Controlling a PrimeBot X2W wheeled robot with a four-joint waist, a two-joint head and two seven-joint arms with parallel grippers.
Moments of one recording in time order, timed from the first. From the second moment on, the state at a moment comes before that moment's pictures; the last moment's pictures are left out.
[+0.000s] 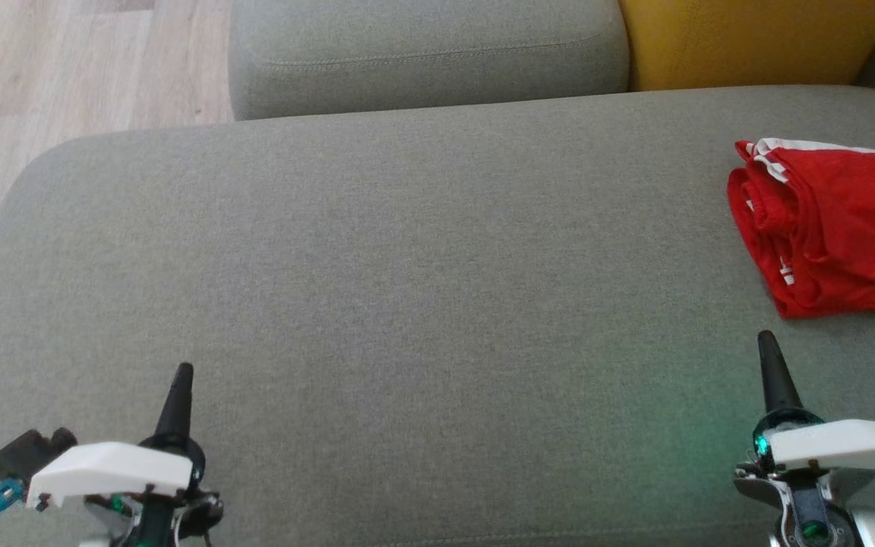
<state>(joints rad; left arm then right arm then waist) 0.01 0.12 -0.08 0.23 -1.20 -0.02 -0.02 0.00 -0.05 -0.04 0.22 1.13 0.13 0.06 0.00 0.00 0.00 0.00</state>
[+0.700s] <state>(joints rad) -0.01 0.09 -0.02 0.26 -1.41 -0.07 0.03 -0.02 -0.05 -0.07 0.25 1.37 0.13 0.07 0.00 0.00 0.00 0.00</state>
